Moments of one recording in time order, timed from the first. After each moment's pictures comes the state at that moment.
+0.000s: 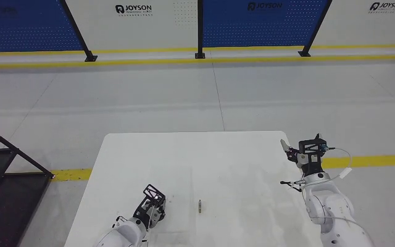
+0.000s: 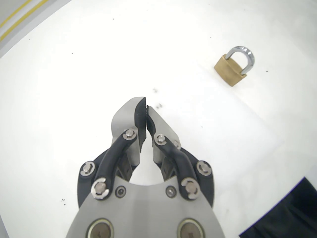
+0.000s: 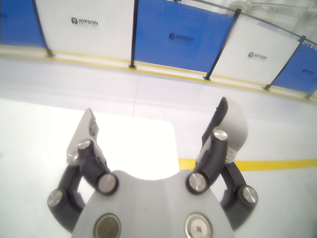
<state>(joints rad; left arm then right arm) 2.03 -1.13 -1.37 -1.93 1.44 -0.23 -0.34 -1.73 -1.15 1.60 -1.80 -1.33 0.00 0.00</state>
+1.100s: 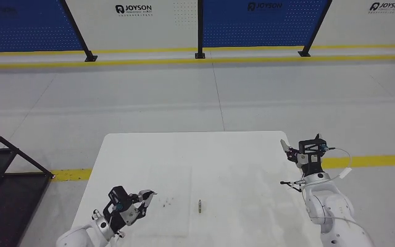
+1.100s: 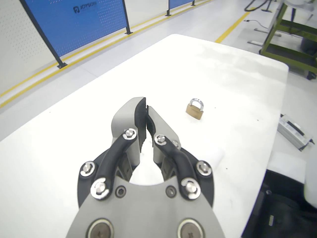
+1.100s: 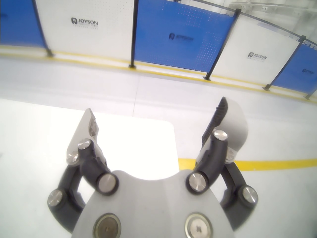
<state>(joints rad) 2.09 -1.08 -1.64 -1.84 1.51 -0.70 0.37 -1.73 -1.15 1.59 -1.79 -1.34 0.00 0.00</state>
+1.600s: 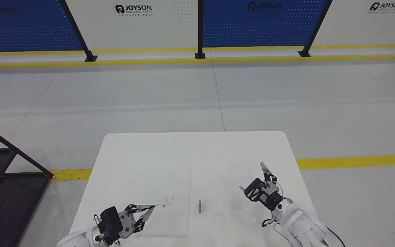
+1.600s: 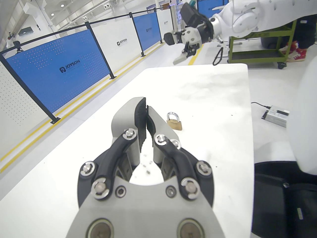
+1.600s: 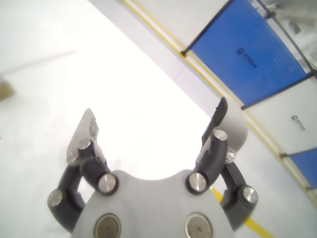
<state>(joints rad) 2.05 -1.04 -1.60 -1.68 1.85 -0.70 0.94 -1.87 -1.13 1.35 -1.82 -1.90 -0.26 -0.06</state>
